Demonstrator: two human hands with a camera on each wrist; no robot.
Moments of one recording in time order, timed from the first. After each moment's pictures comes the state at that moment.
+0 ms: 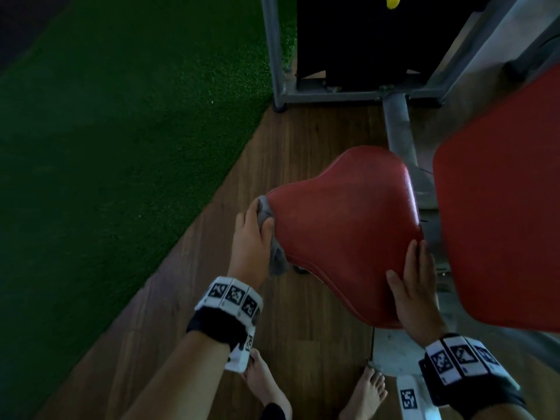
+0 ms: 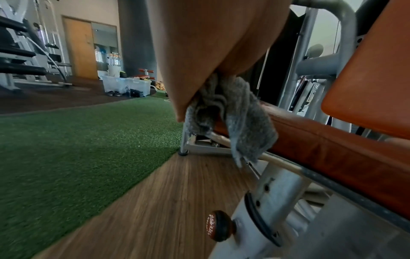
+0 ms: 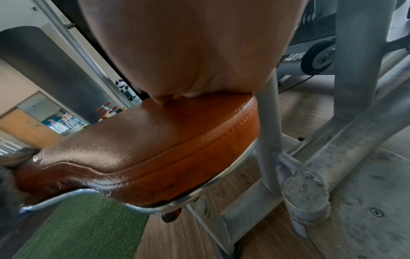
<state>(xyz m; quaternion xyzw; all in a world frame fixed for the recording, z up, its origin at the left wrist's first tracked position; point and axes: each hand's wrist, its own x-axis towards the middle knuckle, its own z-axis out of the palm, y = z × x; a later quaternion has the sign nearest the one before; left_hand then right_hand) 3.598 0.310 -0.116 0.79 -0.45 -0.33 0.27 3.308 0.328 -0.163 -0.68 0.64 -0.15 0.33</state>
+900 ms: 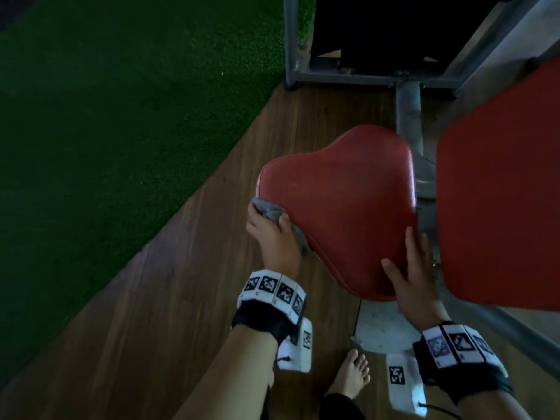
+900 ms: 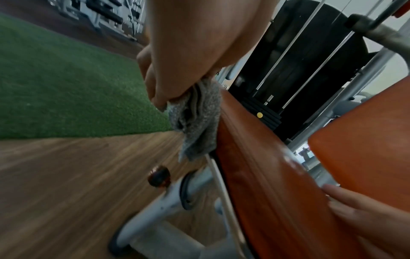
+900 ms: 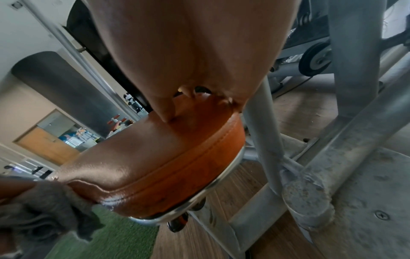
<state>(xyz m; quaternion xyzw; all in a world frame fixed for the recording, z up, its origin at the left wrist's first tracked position) 3.517 0.340 -0.111 0.80 -0.17 -0.36 0.44 3.289 0.336 -0.139 -0.60 0.65 -0.14 0.46</state>
